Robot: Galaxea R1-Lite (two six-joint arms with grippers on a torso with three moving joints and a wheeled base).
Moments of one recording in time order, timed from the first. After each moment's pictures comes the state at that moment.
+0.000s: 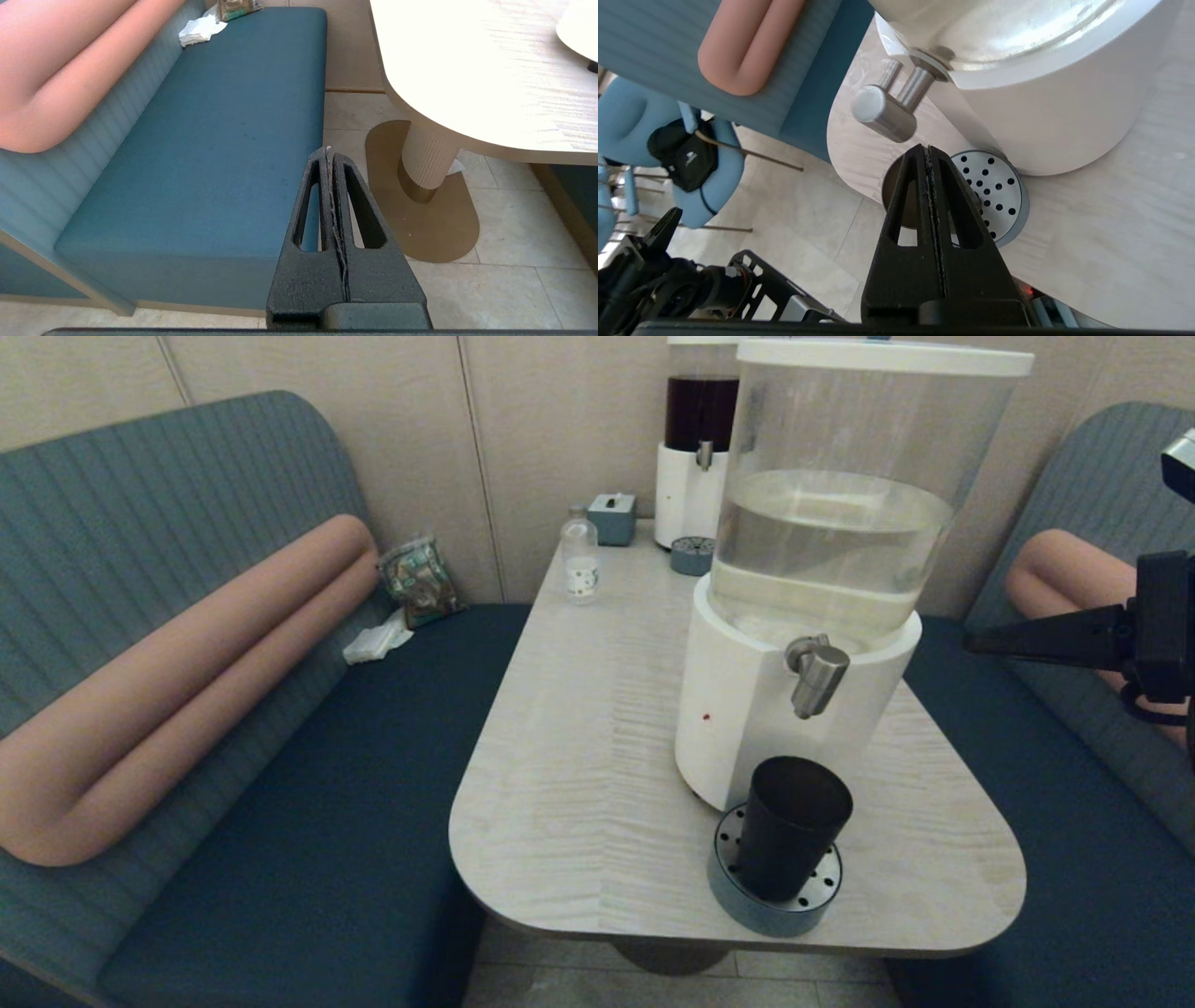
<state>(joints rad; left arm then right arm) 0.00 0.00 0.00 0.00 0.00 -0.01 0.17 1.33 -1.24 0.31 0.47 0.34</state>
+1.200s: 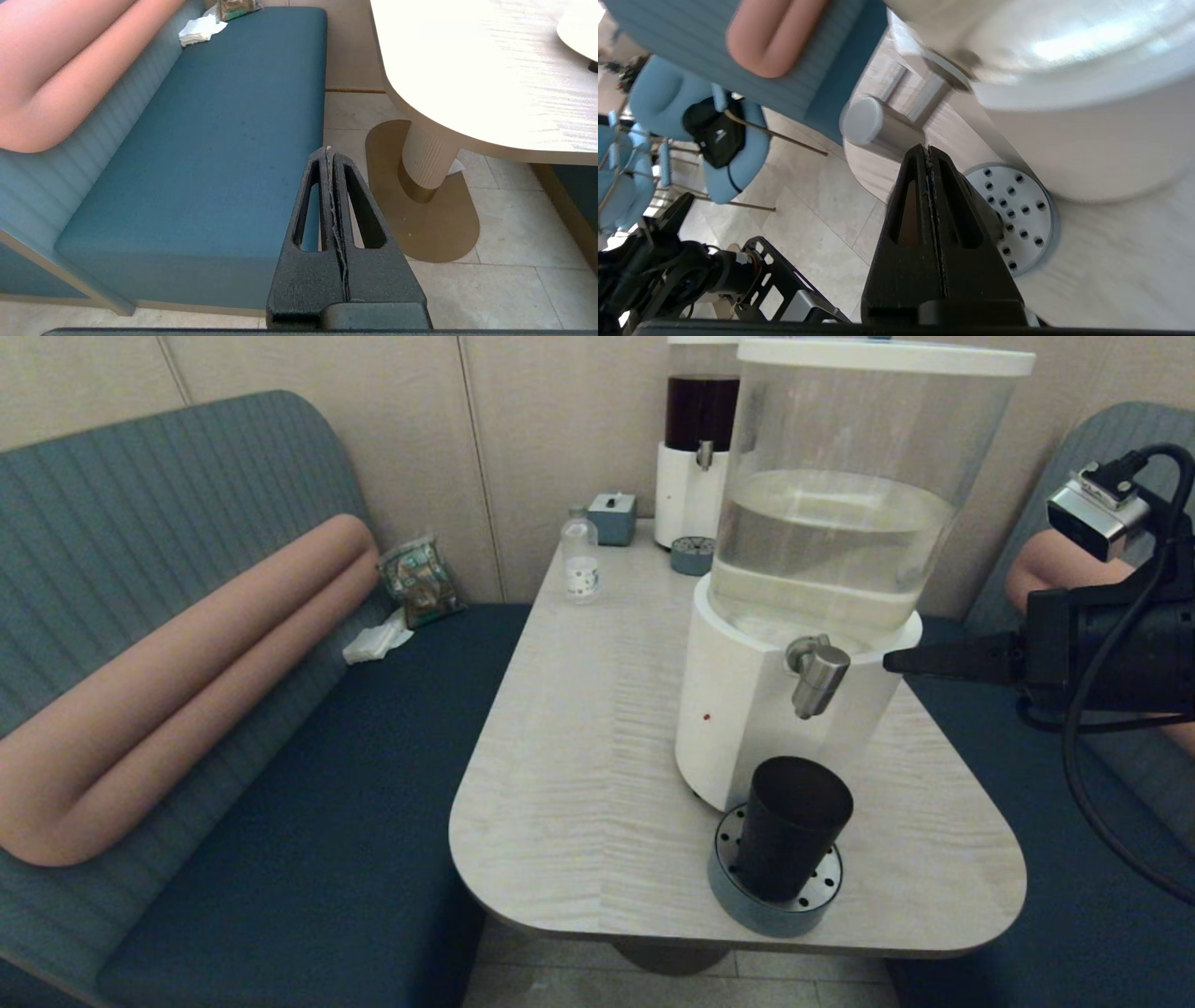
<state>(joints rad) 0.00 0.00 0.00 0.00 0.00 -0.01 0.20 1.44 -1.16 0.12 0.57 0.34</state>
